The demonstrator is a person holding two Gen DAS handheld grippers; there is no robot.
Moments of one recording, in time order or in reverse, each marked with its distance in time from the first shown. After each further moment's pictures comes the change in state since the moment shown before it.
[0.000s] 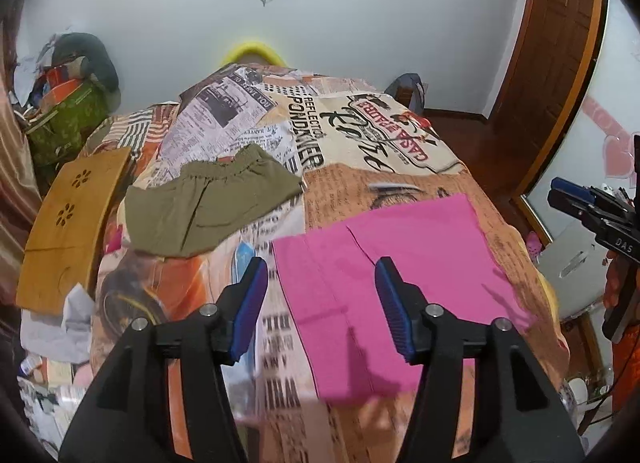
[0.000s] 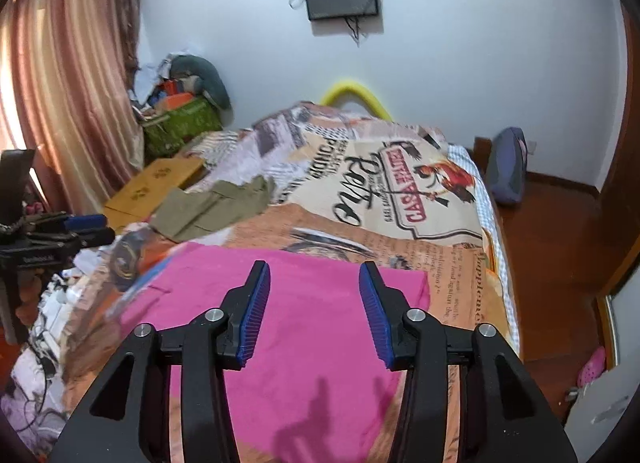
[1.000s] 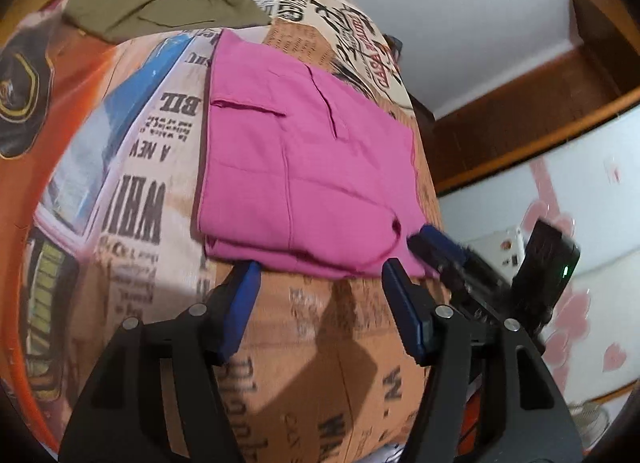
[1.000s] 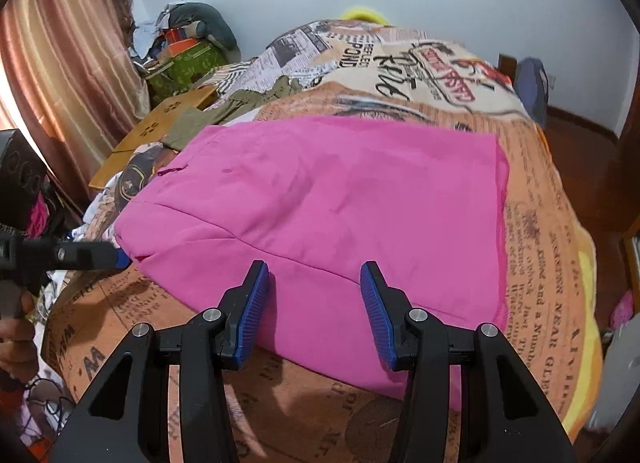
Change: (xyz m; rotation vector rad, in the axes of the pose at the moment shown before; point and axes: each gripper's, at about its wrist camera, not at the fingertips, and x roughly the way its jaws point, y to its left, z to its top) left arm 0.061 0.006 -0.108 -0.465 0.260 -0.407; right arm 0.068 0.030 -0.101 0.086 0.219 0.070
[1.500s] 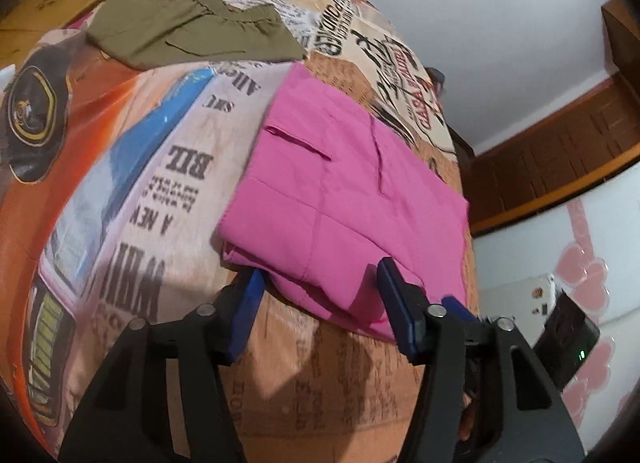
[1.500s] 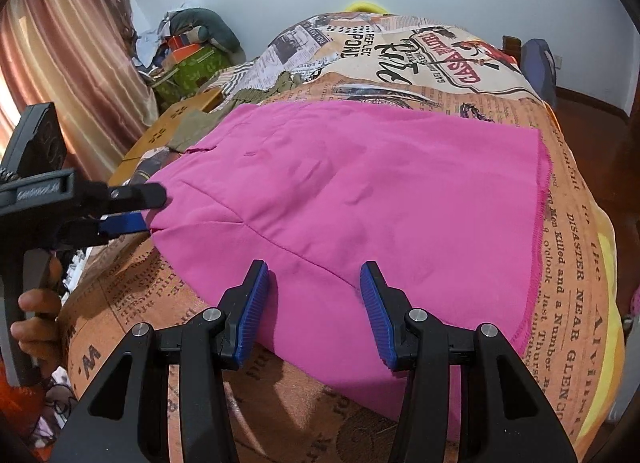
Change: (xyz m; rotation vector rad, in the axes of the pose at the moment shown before) left arm 0.019 -0.008 0.034 -0.071 -0.115 0.166; right arm 0.004 -0.006 -0.006 0.040 0.009 0.049
